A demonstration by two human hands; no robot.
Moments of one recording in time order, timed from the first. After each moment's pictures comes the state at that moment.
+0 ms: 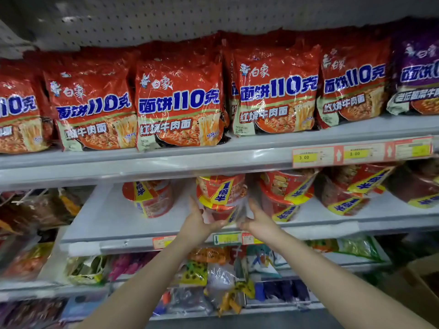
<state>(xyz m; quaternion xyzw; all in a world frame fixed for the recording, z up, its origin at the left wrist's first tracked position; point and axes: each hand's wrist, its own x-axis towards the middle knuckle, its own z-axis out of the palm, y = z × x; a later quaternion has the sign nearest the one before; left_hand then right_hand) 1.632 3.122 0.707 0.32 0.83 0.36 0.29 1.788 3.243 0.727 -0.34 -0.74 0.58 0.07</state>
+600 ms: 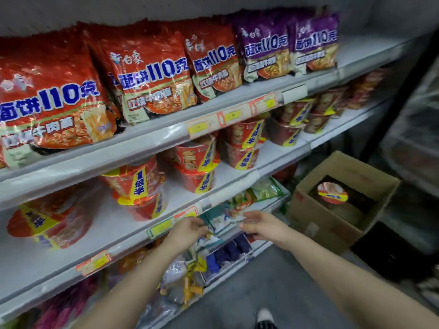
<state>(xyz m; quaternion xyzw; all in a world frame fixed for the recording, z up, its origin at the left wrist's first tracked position) 1.739 3.146 0.671 0.51 0.74 0.21 0.40 1.982 3.196 0.708 -0.54 -0.59 0.60 0.11</state>
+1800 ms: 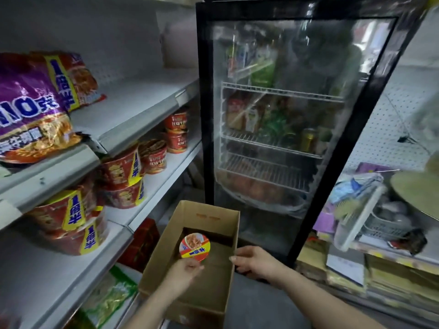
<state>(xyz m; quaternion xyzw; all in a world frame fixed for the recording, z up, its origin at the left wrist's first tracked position) 2.214 3.453 0.621 0.64 0.53 0.09 0.55 2.431 3.357 0.686 -0.72 -0.37 0.52 0.27</state>
